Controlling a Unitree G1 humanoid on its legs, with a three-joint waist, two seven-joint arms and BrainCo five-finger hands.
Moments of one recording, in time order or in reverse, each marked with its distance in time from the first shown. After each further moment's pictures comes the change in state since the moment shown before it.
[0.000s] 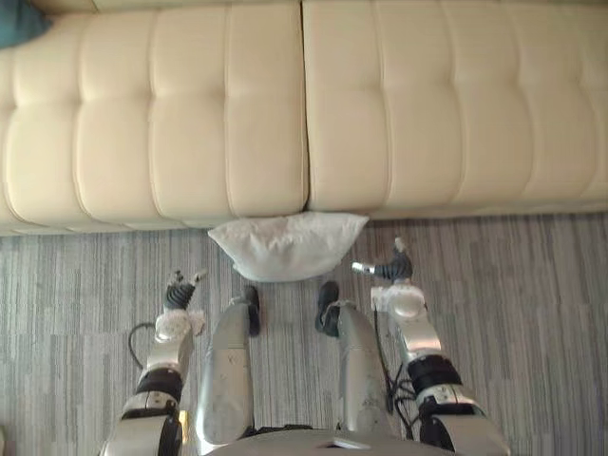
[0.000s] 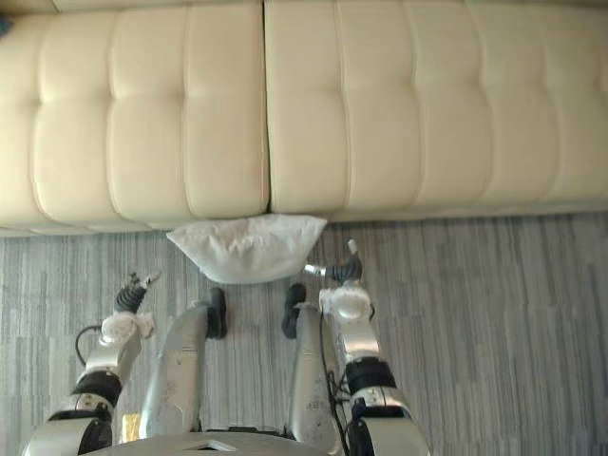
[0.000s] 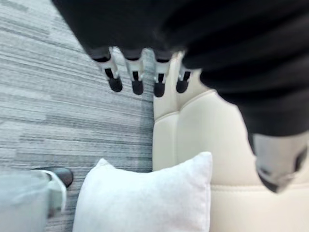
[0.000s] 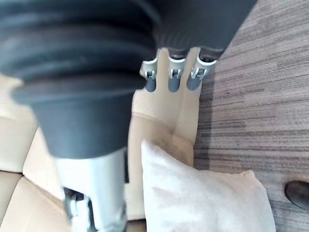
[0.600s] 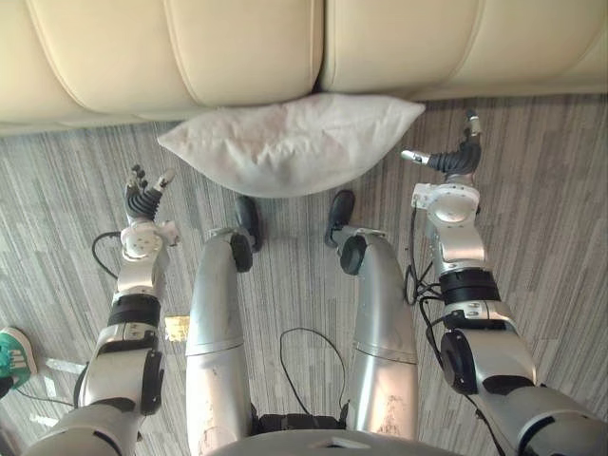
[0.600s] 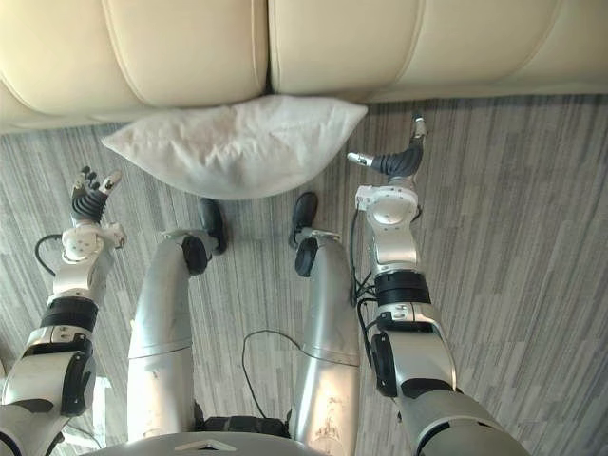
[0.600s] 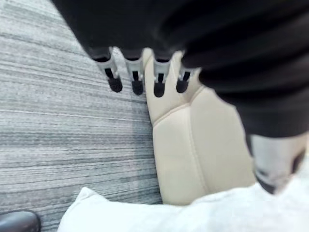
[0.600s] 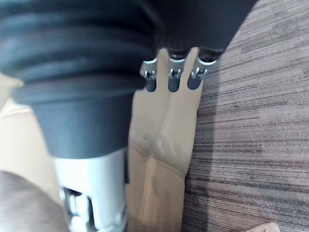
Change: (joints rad) left arm -0.301 0.175 0.001 -0.106 -0.019 -0.004 0.029; right arm -0.398 -0.203 -0.039 0.004 0.087 0.008 -0.104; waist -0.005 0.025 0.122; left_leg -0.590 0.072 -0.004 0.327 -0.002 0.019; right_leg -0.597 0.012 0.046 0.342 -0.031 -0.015
